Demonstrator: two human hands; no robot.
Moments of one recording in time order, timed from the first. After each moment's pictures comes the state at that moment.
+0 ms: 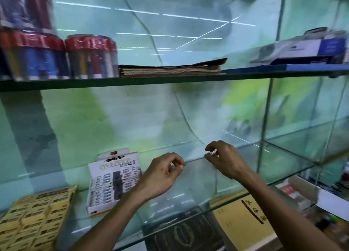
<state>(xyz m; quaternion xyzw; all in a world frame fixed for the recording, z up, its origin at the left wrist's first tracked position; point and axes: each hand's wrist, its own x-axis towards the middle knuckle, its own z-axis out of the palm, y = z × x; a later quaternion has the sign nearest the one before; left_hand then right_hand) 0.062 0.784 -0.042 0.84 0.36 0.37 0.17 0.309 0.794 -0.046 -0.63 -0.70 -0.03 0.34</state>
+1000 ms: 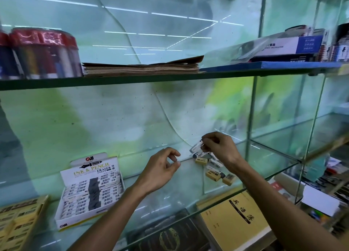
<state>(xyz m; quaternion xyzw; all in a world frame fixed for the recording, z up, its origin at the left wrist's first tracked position) 0.114 0.813 -0.047 0.82 0.38 0.38 0.22 0.343 0.808 -0.033 -0.55 -0.55 0.23 0.58</state>
